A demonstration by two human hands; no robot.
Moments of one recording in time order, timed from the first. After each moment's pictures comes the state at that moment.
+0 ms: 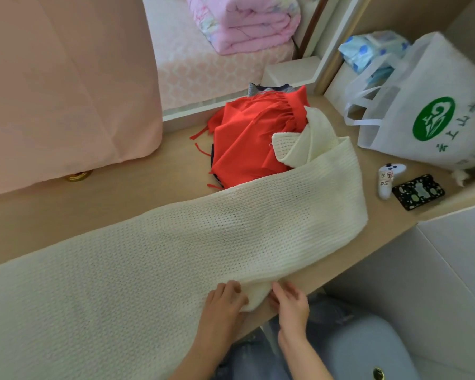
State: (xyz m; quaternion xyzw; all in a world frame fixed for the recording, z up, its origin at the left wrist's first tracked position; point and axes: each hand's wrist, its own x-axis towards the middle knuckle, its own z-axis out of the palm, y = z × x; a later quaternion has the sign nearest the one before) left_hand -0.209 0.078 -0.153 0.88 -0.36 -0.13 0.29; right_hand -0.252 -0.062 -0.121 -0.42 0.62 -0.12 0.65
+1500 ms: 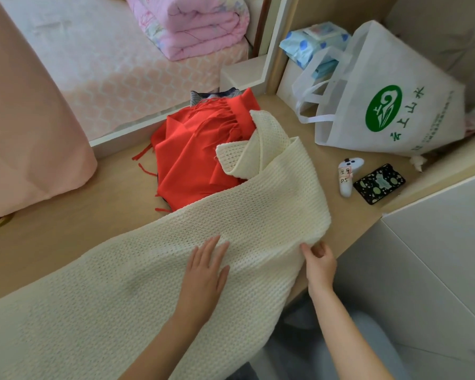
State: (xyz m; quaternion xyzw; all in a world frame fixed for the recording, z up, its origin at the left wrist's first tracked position) left_hand -0.125 -0.019 -0.144 0.89 -0.36 -0.08 0.26; right_hand -0.218 -0.243 -0.123 -0.56 0.60 -0.16 0.55
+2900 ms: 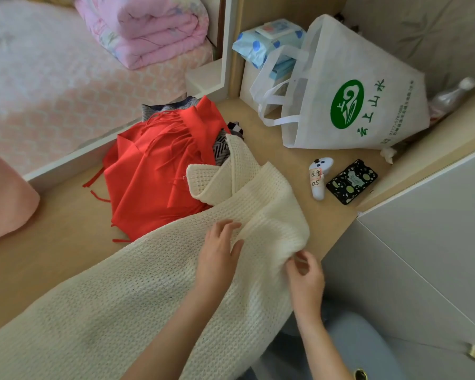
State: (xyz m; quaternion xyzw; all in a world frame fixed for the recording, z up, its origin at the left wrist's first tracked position) left_hand -0.094 -0.148 -0.107 0.85 -0.33 -0.13 0.39; right_hand -0.230 -0.254 -0.115 -0.63 0.57 -0.20 0.48
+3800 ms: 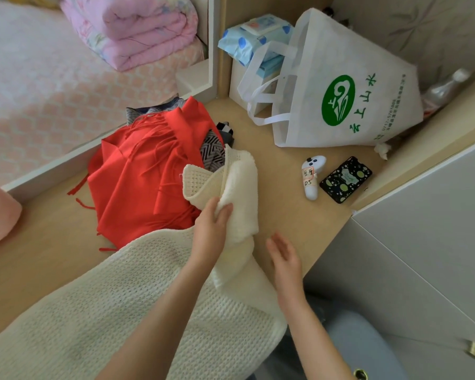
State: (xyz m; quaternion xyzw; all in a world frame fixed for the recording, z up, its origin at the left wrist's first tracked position) left_hand -0.060 -0.190 -0.069 0.77 -0.12 -0.27 0.56; right_hand -0.199 -0.260 -0.096 -0.53 0.51 -0.17 0.66
